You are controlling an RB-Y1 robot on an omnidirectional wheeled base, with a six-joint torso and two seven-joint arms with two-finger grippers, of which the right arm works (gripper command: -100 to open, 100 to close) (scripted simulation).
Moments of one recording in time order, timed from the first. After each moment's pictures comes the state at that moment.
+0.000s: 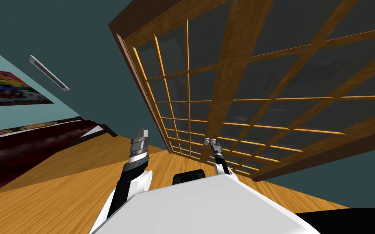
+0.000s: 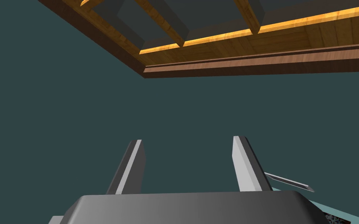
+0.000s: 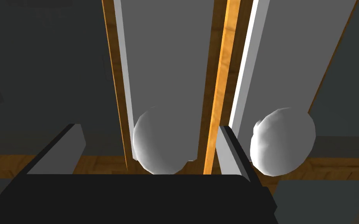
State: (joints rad) arm 0.00 -0.12 -0.26 -0.72 -0.15 -0.80 1.56
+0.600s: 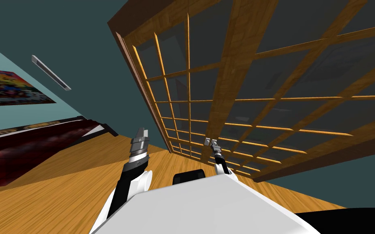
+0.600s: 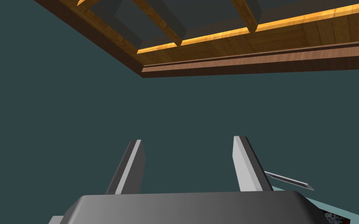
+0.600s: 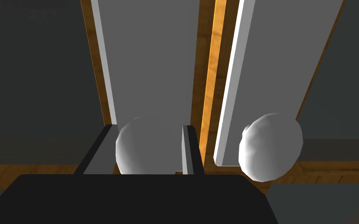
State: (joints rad) arm 0.00 -0.12 -0.25 -0.72 -0.15 -0.79 1.56
